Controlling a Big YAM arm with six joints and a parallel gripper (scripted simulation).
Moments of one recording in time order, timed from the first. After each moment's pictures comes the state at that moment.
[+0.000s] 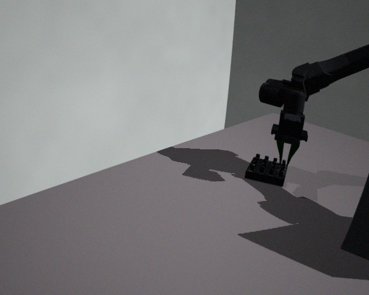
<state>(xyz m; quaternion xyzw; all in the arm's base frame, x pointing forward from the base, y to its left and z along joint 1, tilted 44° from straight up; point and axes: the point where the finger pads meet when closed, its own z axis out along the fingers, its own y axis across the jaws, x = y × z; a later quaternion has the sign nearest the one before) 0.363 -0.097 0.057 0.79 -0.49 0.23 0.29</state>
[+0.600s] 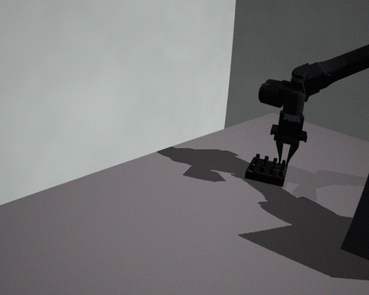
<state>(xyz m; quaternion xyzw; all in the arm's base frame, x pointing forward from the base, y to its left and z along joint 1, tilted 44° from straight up) 0.365 -0.098 0.056 0.79 -0.49 0.23 0.29</state>
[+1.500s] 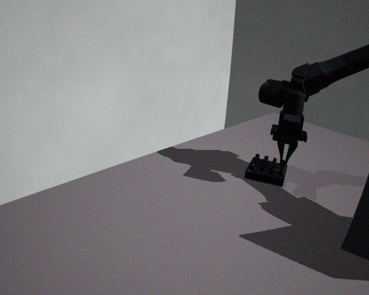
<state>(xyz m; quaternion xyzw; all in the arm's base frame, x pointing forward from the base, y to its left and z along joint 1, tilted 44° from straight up) 0.365 -0.098 0.056 0.79 -0.49 0.23 0.29</state>
